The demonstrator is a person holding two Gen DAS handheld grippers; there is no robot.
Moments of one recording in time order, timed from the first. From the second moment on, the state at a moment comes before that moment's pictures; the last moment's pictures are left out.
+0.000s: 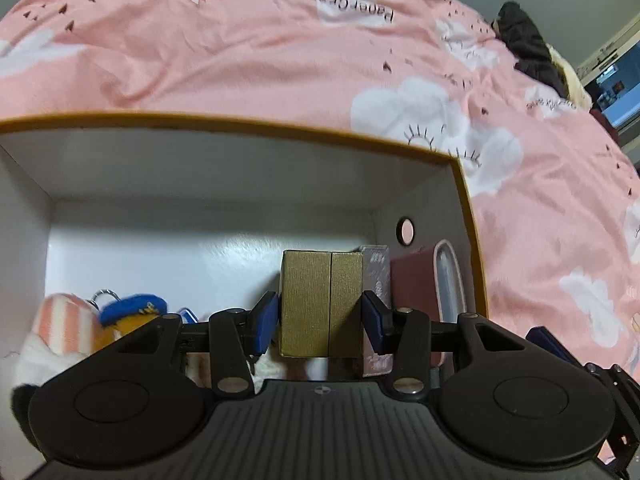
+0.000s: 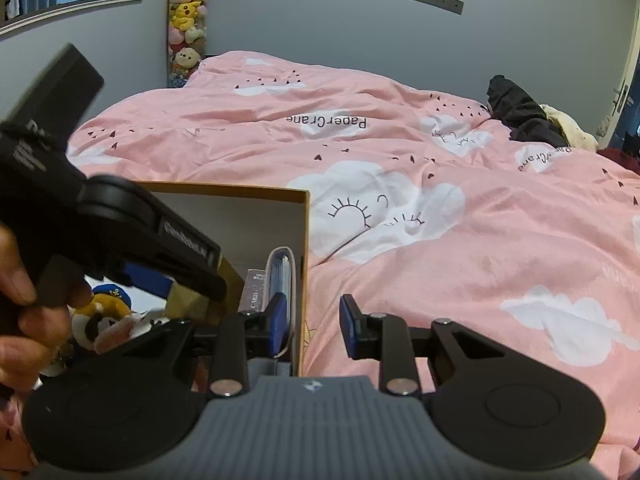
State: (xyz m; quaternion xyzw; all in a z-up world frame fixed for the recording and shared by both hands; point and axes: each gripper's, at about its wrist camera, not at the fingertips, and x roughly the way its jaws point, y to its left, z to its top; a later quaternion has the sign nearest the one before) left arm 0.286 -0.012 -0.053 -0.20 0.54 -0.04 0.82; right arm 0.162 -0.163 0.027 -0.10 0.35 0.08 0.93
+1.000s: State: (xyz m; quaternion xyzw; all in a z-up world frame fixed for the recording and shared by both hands) left arm 0.211 -0.003 0.009 -0.16 0.46 -0.12 0.87; right arm 0.142 -0.159 0.028 -0.06 0.36 0.13 0.92
